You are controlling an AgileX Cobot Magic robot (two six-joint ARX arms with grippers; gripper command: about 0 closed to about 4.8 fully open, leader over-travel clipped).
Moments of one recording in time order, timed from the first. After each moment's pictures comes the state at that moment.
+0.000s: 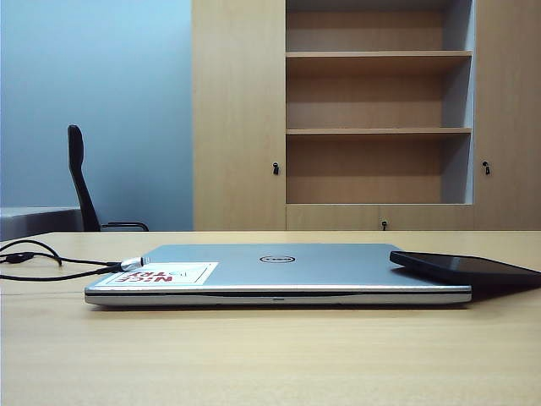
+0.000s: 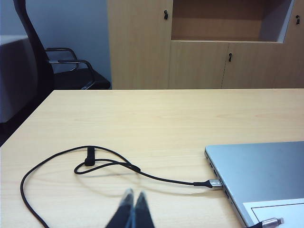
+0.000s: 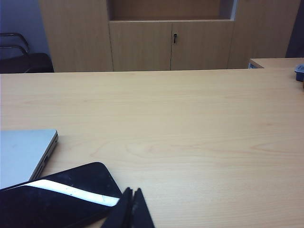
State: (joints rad) left arm 0.01 0.01 0.00 0.06 0.11 -0.01; right arm -0.04 0.00 0.01 -0.02 0.04 0.00
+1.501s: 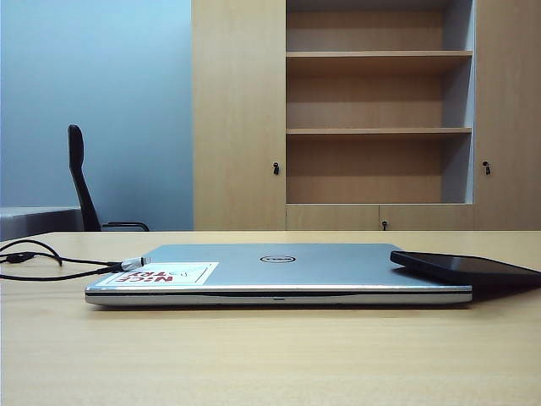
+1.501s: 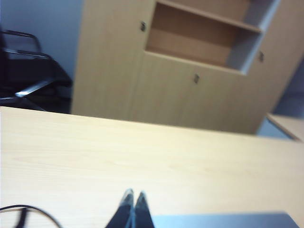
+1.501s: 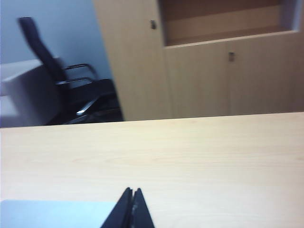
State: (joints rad) left arm -0.11 0.66 0.48 0.22 0.11 -0.21; right arm -0.01 0.49 0.56 -0.04 -0.16 0.14
